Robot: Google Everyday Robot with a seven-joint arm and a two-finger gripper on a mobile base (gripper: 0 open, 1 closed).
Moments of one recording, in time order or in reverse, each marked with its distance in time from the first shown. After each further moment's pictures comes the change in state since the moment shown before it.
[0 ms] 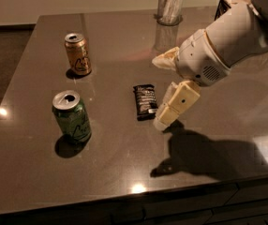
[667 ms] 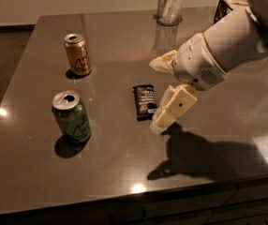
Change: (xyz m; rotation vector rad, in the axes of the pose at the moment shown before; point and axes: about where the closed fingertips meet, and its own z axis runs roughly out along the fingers) arm -0.005 0.007 0.006 -0.007 -0.026 -0.006
